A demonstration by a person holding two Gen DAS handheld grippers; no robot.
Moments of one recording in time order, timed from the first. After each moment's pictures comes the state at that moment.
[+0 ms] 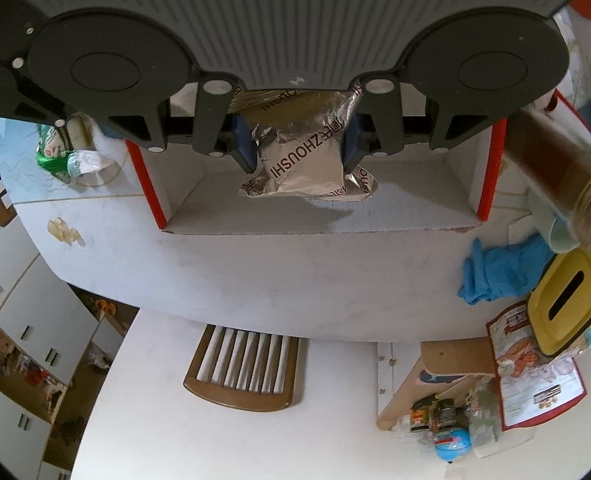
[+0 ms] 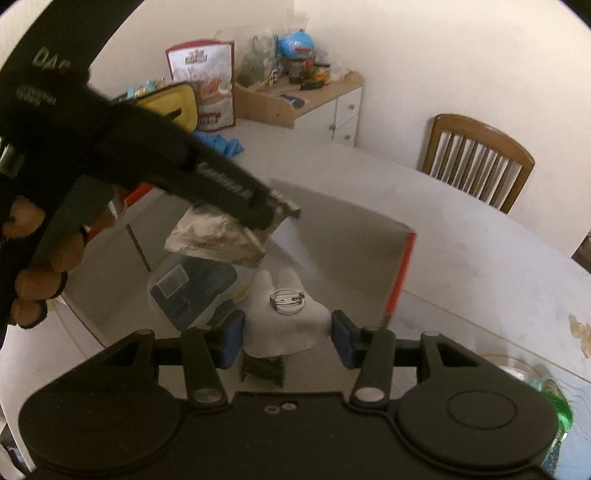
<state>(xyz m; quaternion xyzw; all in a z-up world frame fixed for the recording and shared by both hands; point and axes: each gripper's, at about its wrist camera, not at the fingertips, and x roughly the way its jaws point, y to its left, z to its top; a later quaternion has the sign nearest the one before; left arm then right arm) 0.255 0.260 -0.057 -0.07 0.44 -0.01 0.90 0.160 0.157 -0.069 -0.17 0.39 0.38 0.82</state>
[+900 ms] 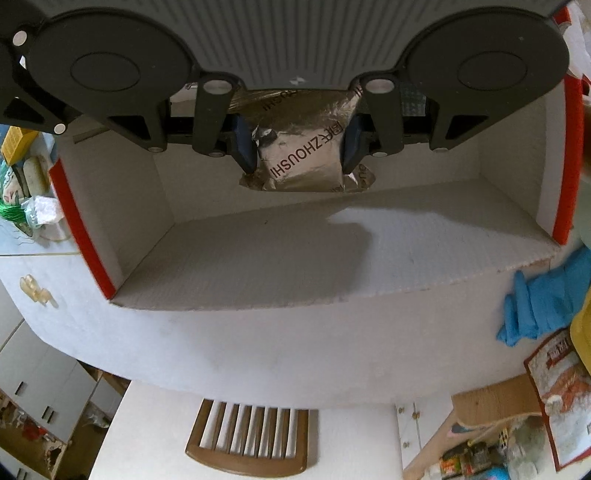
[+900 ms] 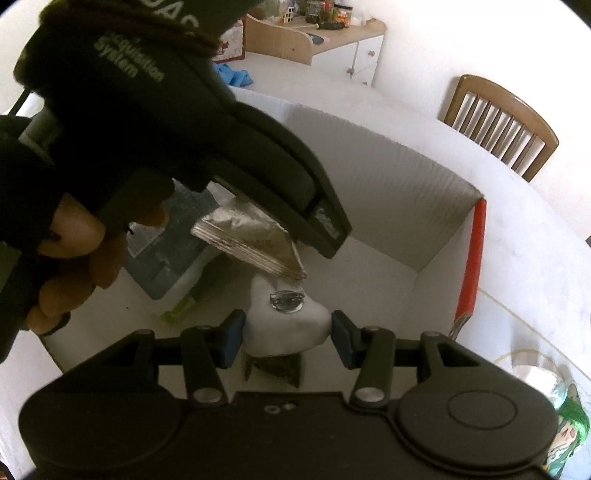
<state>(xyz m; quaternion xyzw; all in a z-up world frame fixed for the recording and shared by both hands) 0.295 0.255 -0.126 -0.03 0.52 -0.03 0.85 0.168 0.200 -0.116 -0.23 0.44 0.36 0.79</state>
